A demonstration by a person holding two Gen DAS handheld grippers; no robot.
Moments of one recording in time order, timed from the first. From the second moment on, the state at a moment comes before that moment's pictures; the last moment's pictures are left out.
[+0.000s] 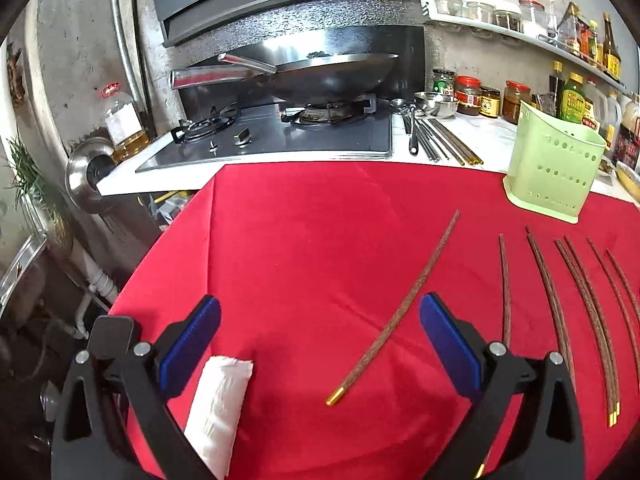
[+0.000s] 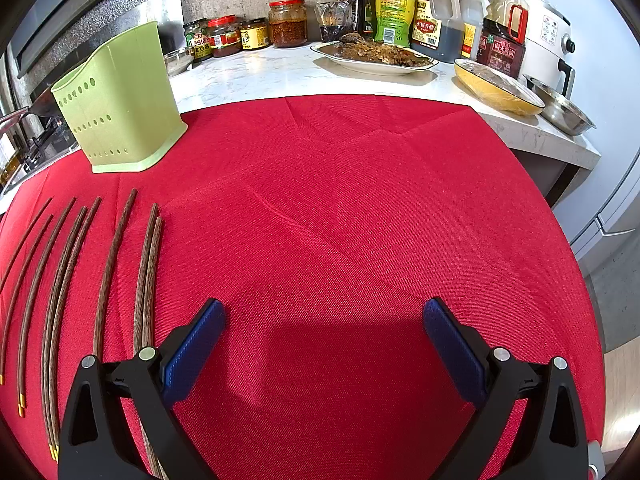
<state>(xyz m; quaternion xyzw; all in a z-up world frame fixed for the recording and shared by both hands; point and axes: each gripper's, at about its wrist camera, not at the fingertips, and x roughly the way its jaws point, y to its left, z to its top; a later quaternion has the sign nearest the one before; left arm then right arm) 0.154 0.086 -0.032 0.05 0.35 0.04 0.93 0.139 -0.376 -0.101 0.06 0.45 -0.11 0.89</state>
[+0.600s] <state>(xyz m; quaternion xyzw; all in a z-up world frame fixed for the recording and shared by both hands) 0.098 0.001 -0.024 0.07 0.38 -0.04 0.92 0.141 -0.376 -0.101 0.06 0.45 -0.12 0.88</state>
